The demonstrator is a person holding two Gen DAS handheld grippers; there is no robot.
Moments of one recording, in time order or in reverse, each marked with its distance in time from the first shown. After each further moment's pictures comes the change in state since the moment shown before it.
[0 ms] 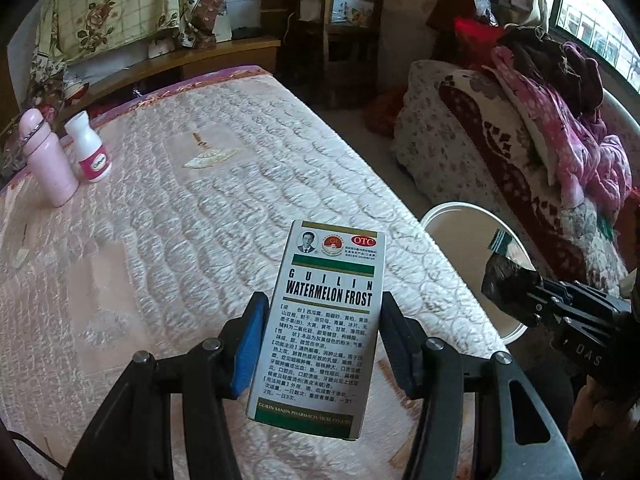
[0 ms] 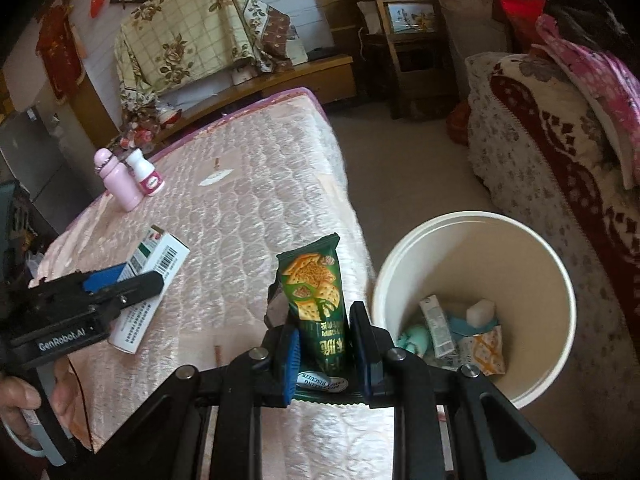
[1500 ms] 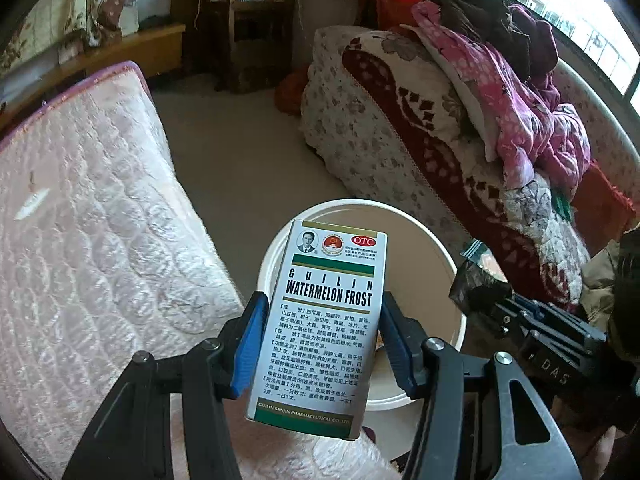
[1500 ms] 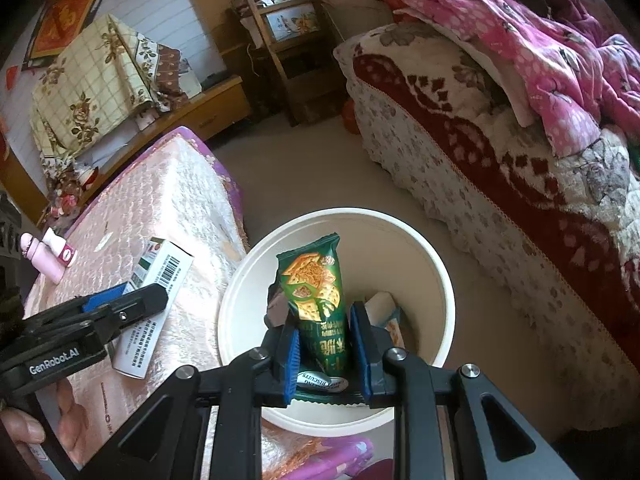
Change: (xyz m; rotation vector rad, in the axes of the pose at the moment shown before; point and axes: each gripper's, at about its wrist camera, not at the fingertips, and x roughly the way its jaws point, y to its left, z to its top) left arm 0.091 -0.148 0.046 0.094 0.083 -0.227; right arm -0.018 -0.153 -0.002 0.261 -0.036 -0.191
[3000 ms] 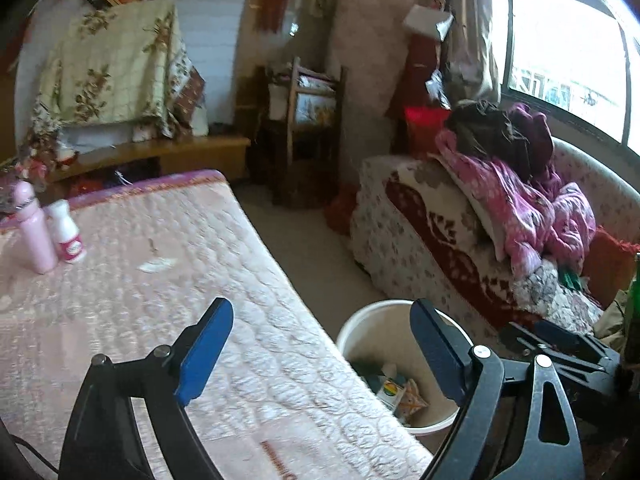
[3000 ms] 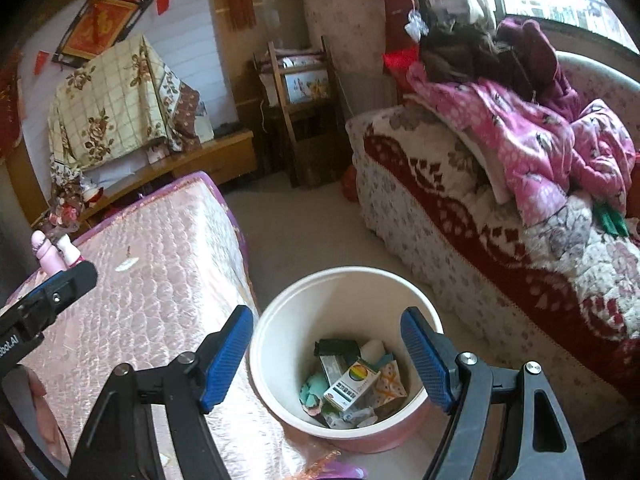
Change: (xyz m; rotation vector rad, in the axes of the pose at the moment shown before) left arm -0.154 0.032 -0.053 -0.034 -0.480 0.178; right arm -0.090 0.066 -0.023 -0.090 -0.266 -0.076
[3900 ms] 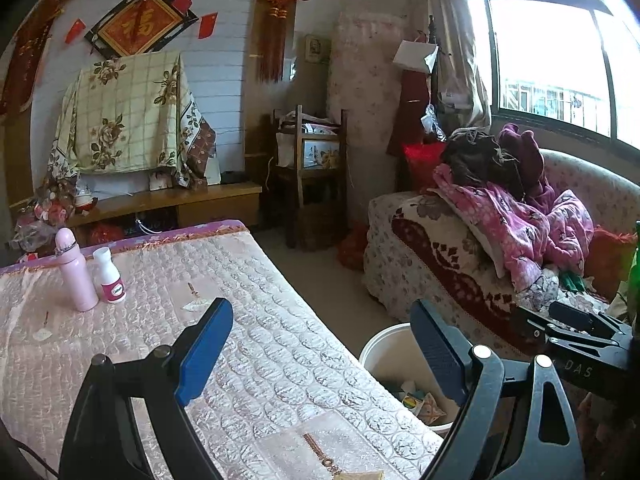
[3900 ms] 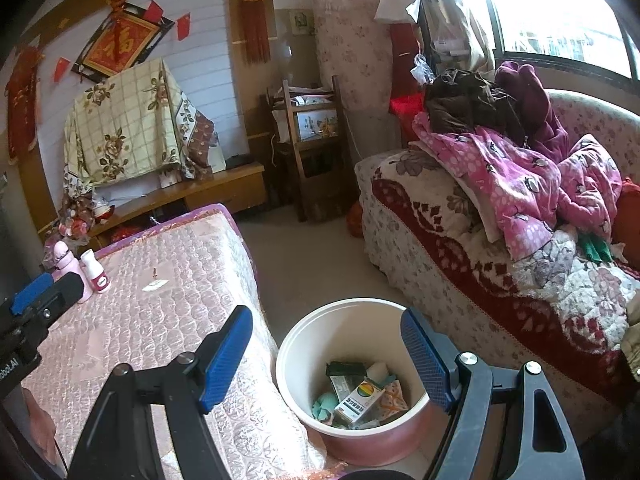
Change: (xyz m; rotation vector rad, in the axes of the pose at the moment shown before) left arm -0.073 0.006 -0.003 0.077 -0.153 0.040; right arm -0.064 0.030 0.004 -0.032 -0.121 0.002
